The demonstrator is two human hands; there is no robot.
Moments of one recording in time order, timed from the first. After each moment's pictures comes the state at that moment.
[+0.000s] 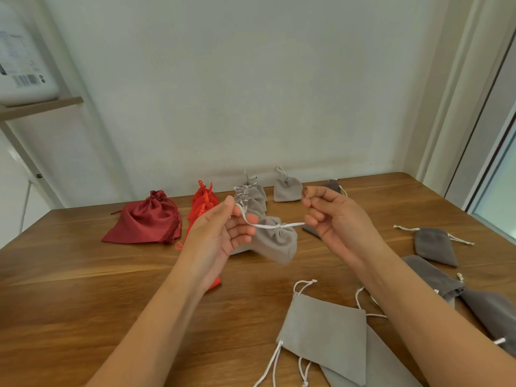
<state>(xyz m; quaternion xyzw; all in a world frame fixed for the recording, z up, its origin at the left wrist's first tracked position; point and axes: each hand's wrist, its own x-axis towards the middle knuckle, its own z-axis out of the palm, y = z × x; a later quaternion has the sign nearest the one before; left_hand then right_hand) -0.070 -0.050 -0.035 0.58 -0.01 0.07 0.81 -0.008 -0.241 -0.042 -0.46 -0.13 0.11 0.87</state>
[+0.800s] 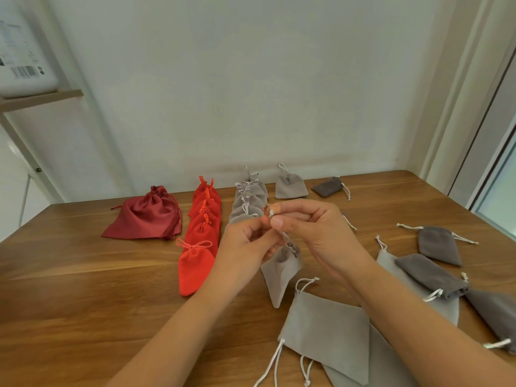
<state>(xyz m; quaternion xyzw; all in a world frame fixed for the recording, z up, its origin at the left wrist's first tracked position) -0.070 -0.080 -0.056 0.76 -0.06 0.12 0.63 -0.039 -0.219 -0.041 -0.57 -0.29 0.08 0.77</state>
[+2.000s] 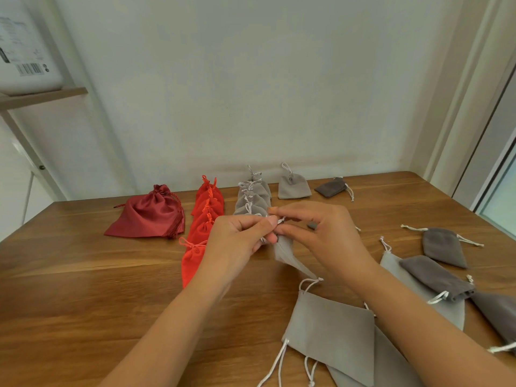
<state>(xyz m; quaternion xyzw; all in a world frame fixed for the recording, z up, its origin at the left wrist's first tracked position) -0.077 -0.070 -0.040 0.75 0.00 0.12 0.65 -0.026 -0.225 -0.056 -0.78 -0.36 -0.17 0.48</state>
